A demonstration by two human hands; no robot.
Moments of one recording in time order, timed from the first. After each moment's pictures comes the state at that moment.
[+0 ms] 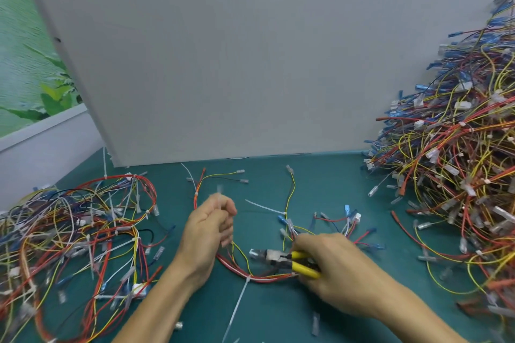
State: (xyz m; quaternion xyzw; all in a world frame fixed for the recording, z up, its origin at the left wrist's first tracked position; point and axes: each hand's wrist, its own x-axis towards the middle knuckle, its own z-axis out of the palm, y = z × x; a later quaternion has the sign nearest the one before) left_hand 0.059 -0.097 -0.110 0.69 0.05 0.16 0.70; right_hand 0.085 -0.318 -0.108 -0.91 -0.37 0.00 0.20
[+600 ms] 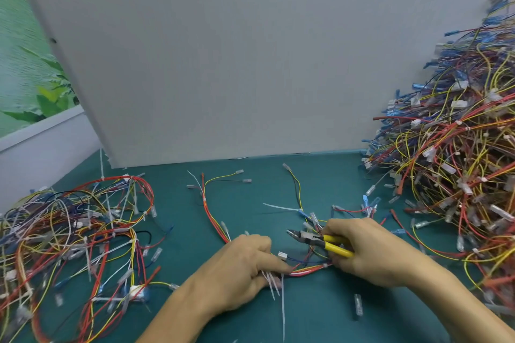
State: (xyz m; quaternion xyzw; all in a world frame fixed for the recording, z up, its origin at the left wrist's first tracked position) left_hand 0.051 -0.117 -0.122 0.93 -0.30 0.08 0.19; right_hand 0.116 -0.359 -0.097 -0.92 -0.33 0.03 0.19
